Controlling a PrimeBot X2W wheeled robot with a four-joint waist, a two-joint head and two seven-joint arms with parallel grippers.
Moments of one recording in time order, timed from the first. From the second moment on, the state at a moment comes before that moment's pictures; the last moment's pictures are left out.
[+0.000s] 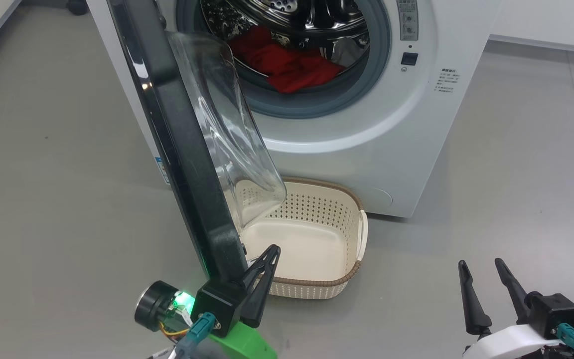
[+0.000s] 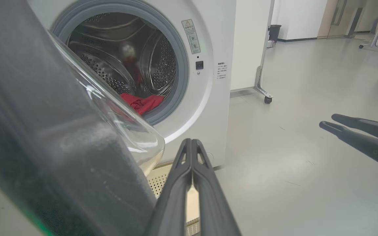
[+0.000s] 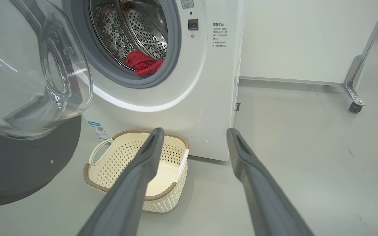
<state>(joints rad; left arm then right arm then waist) -0.05 0.09 -0.57 -0.17 -0.26 0.07 0.11 0.13 -0.21 0.25 0.14 0.44 -0.09 -0.24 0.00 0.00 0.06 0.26</state>
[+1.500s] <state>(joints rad) 0.03 0.07 -0.47 -0.10 -0.26 0.10 0.06 0.13 -0.22 0.19 0.12 0.43 -0.09 -0.24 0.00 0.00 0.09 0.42</state>
